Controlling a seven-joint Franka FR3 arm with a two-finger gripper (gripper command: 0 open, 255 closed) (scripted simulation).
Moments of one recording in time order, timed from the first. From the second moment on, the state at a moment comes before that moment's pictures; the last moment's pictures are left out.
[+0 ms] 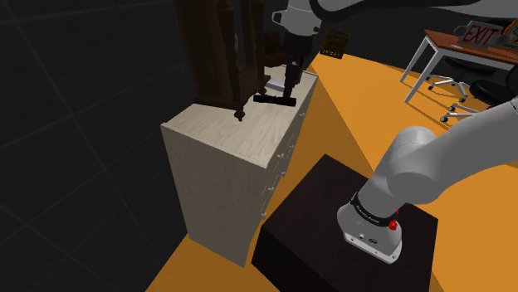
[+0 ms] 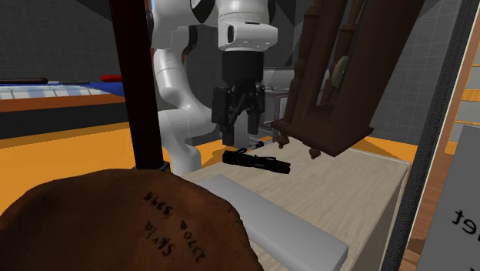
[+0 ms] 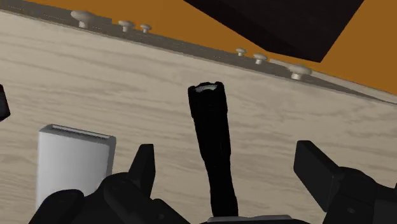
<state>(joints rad) 0.12 -0.54 -0.02 -2.32 -0.02 1.78 -0.41</state>
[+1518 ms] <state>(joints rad) 0.15 -0.44 -0.03 -2.35 -0.01 1.92 -0.52</state>
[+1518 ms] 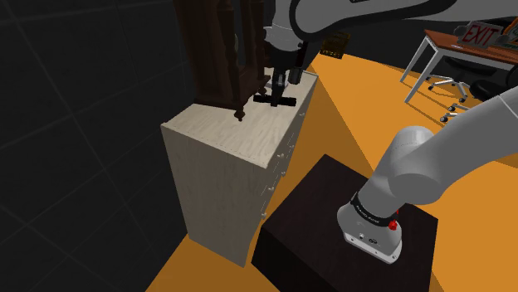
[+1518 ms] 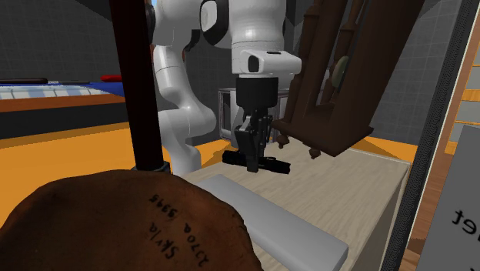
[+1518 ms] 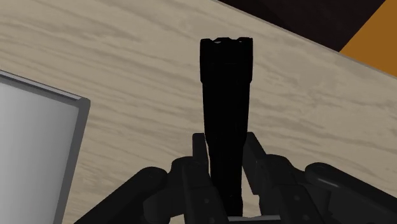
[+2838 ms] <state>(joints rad) 0.15 -0.45 -0.03 -2.16 -0.01 1.71 -0.52</state>
